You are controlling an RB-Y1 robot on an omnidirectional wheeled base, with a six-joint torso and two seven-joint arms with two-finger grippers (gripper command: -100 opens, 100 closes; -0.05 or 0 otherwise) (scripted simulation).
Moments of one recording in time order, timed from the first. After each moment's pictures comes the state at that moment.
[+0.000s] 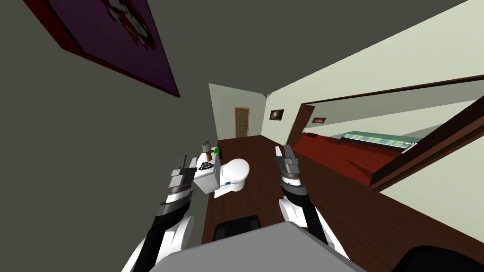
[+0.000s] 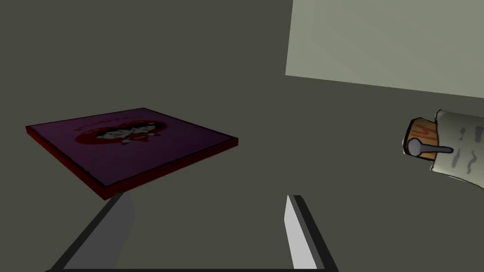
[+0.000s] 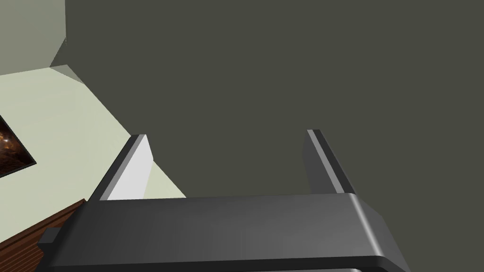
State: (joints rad) left arm 0.51 -0.03 -0.04 -2.22 -0.07 -0.52 0.02; right arm 0.54 -0.03 0.01 -2.37 0.06 -0.62 0.06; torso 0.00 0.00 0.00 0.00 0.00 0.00
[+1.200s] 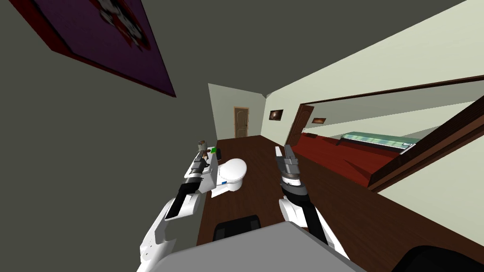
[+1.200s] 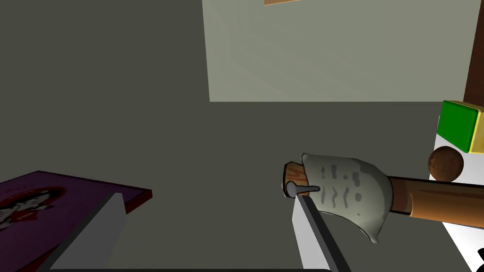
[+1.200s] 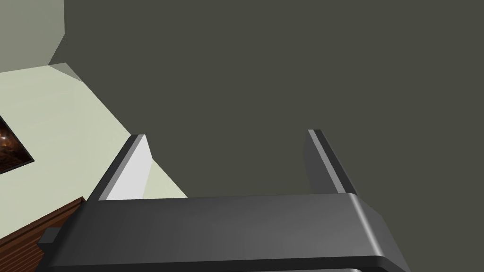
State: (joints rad) left arm 0.19 0.10 0.02 -1.94 -0.06 -0.21 0.02; right arm 0.54 -0.03 0.01 -2.37 0.06 -0.62 0.06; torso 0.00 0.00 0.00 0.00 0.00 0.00
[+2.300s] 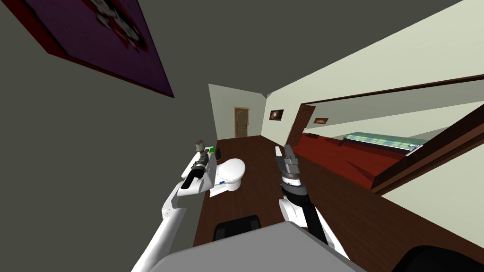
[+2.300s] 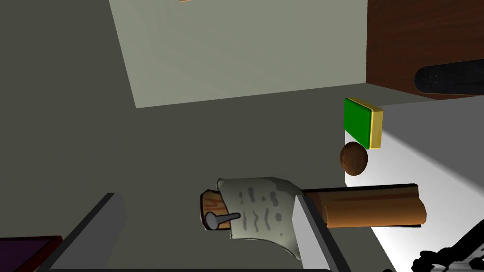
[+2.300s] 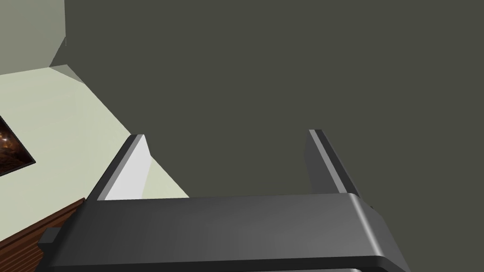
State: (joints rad) left arm -0.07 0.16 0.08 -1.70 -0.04 0.09 0.01; right arm 0.54 -0.03 0.01 -2.37 0.06 -0.62 0.06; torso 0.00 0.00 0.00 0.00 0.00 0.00
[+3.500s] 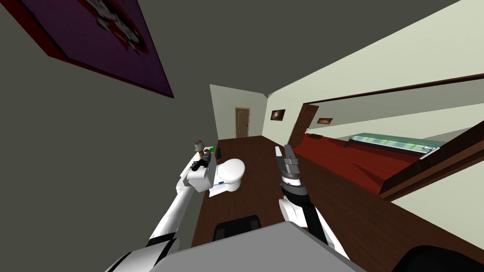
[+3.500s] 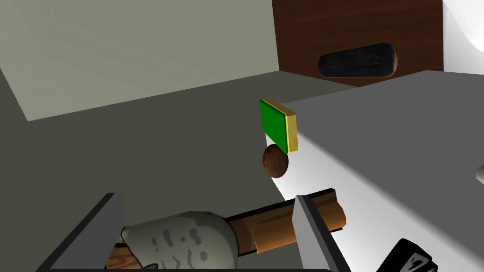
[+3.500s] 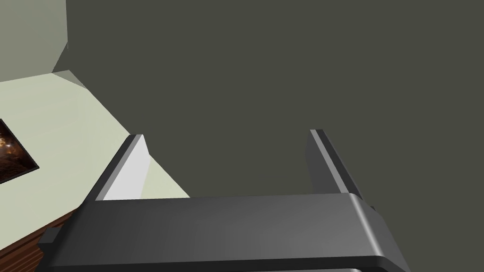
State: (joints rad) left arm -0.33 0.19 0.12 -1.42 -0.03 0.39 0.00; right arm 0.54 -0.03 0.01 -2.37 0.06 -0.62 0.06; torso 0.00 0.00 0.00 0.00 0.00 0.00
